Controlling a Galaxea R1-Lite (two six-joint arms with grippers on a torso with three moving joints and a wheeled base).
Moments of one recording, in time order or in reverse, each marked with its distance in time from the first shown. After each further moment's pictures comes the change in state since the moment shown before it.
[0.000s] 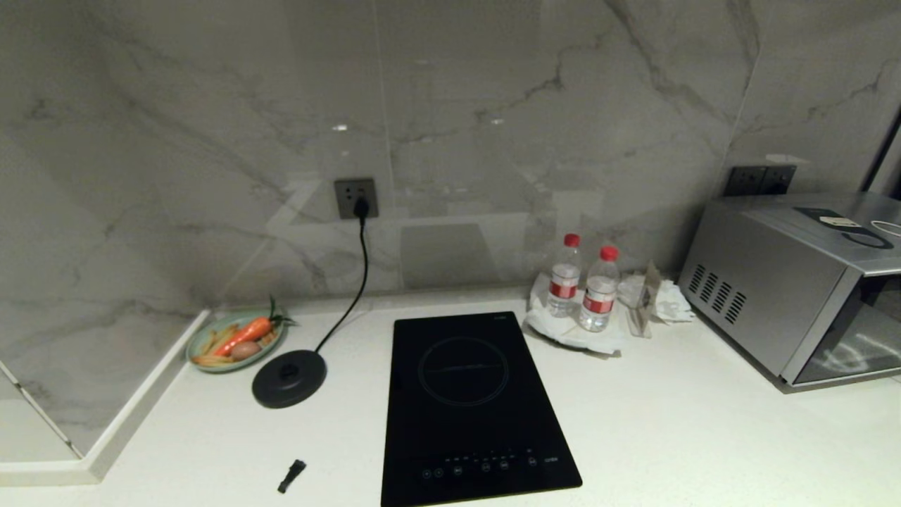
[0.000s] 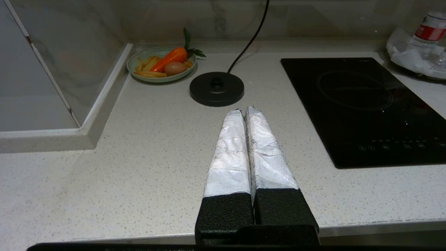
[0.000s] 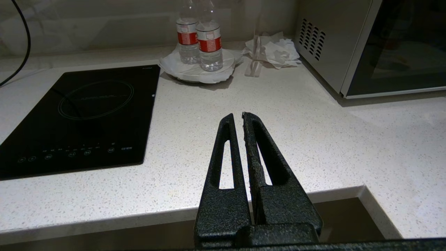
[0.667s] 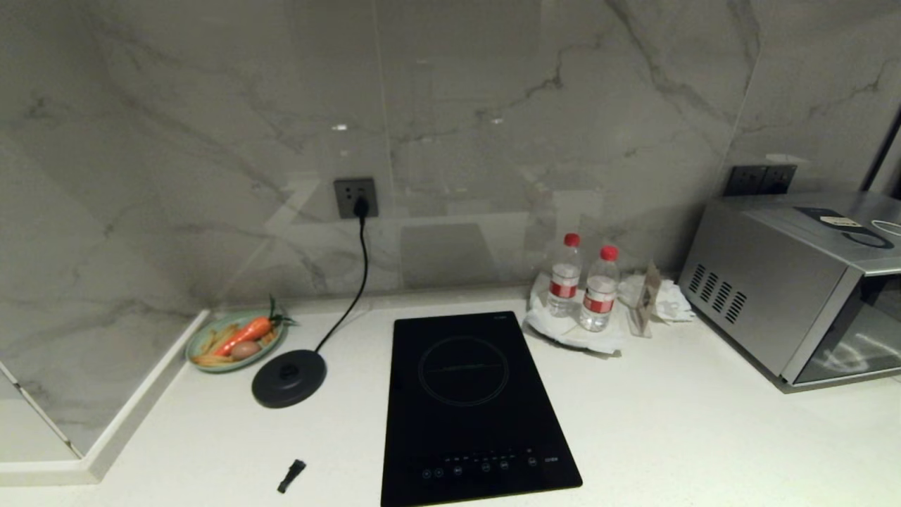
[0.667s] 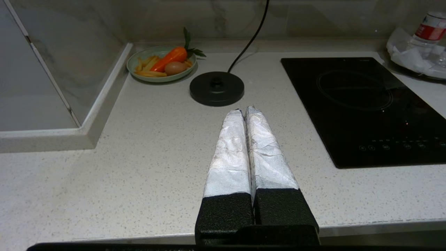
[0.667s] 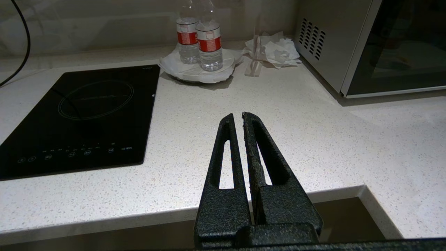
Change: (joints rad) left arm 0.000 0.000 0.000 0.000 0.000 0.000; right arm 0.000 0.000 0.000 0.000 -0.001 0.002
